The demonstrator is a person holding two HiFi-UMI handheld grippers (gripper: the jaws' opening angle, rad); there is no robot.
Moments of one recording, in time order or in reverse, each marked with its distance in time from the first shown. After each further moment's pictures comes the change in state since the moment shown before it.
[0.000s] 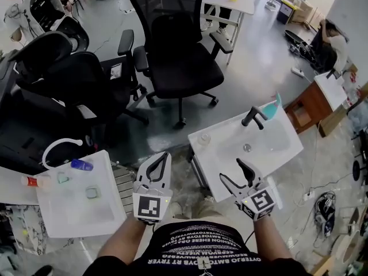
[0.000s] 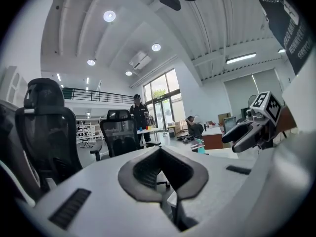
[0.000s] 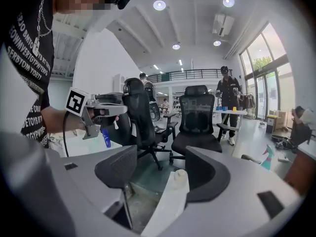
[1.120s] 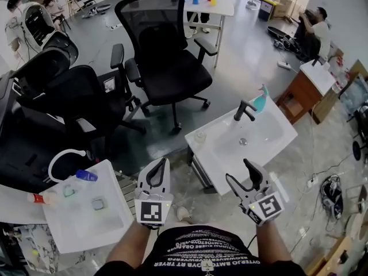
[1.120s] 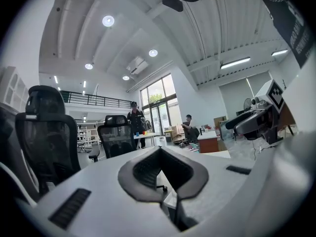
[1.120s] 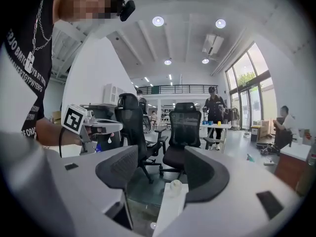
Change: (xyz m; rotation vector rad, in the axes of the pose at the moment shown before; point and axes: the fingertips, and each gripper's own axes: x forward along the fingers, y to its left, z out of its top) left arm -0.048 -0.011 0.018 0.004 -0.043 -0.038; right arm -0.071 0.042 0.047 -0.002 -0.167 -0.162
